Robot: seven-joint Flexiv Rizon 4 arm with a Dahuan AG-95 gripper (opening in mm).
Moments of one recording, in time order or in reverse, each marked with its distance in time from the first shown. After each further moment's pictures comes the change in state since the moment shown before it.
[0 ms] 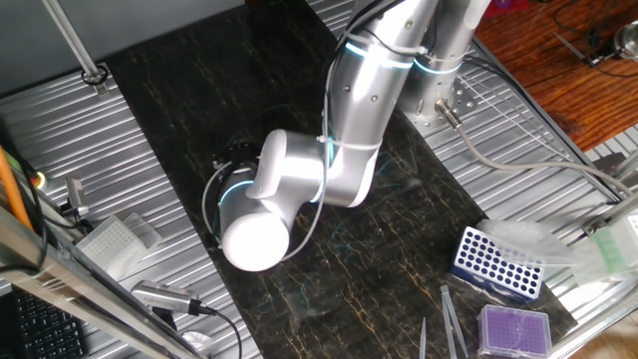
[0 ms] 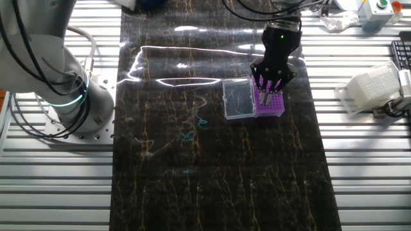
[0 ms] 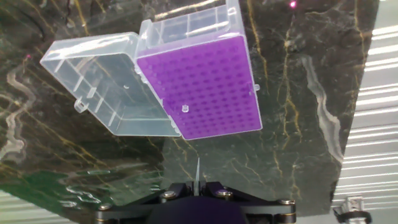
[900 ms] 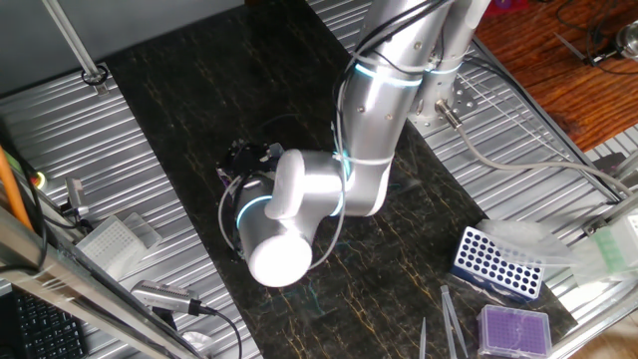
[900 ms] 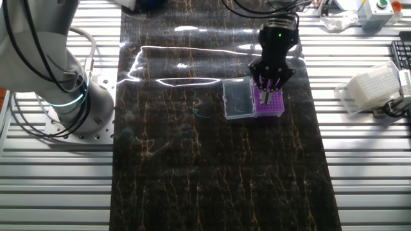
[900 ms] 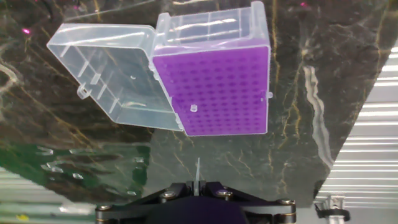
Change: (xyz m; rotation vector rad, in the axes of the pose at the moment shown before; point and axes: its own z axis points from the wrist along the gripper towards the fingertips) arm -0.001 0.001 0.000 0.061 0.107 -0.126
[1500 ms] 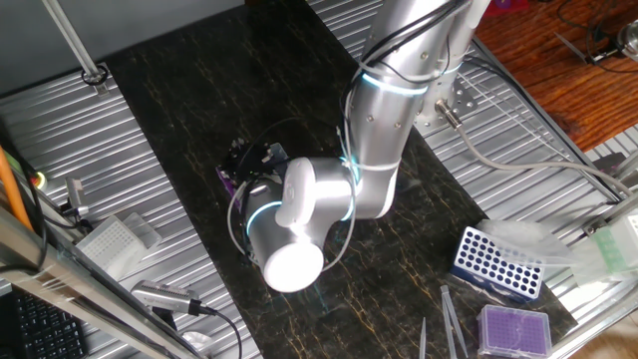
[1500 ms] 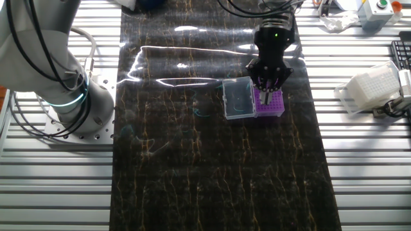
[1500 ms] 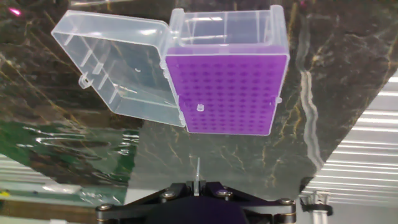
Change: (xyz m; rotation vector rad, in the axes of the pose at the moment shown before) arm 0.000 0.000 0.000 0.027 0.060 -0.051
